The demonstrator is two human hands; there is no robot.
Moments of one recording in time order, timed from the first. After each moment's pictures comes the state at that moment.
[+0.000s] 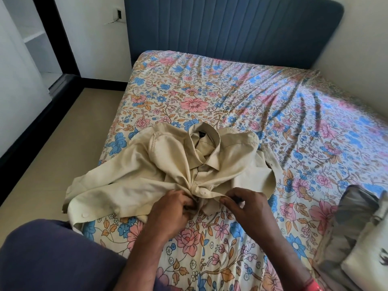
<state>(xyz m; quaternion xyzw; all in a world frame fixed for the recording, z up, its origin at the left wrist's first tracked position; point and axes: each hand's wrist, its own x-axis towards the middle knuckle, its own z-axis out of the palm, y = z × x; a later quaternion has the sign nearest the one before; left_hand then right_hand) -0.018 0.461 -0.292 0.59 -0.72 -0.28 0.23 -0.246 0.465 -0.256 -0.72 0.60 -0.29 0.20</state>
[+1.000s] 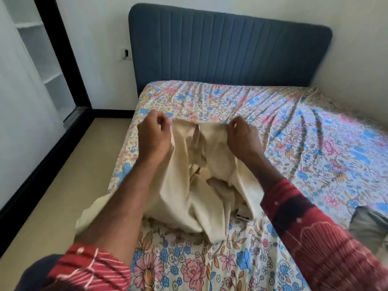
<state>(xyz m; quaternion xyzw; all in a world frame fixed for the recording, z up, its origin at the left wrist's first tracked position) 0.019 0.310 -0.134 0.61 -0.55 -0.09 0.56 -0.210 0.295 -0.129 -0.68 0.64 -0.36 0.06</state>
